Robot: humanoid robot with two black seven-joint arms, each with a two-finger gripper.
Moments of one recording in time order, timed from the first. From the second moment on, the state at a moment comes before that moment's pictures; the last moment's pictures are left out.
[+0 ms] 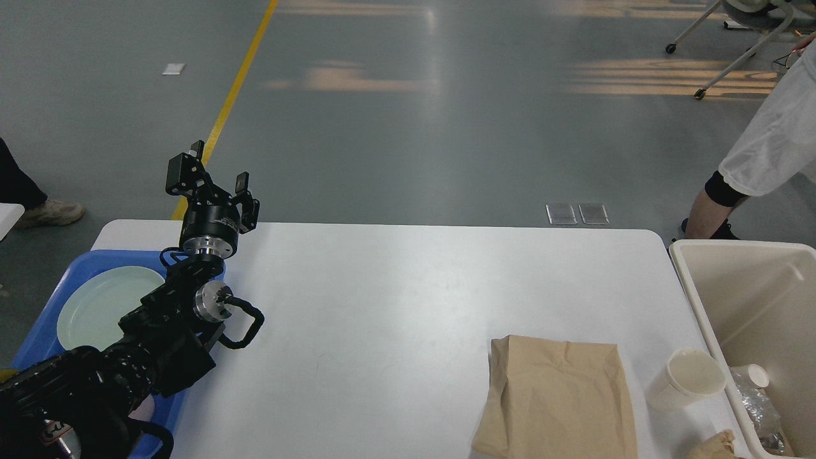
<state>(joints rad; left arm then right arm) -0.84 0.02 -0.55 -0.18 -0.16 -0.28 -0.71 1.23 -0.80 -1.29 0.47 -0.20 0.38 0.33</state>
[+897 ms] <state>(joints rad) -0.84 0.02 -0.55 -0.18 -0.16 -0.28 -0.71 1.89 -0.58 -1.53 0.54 -0.42 0.80 0.33</state>
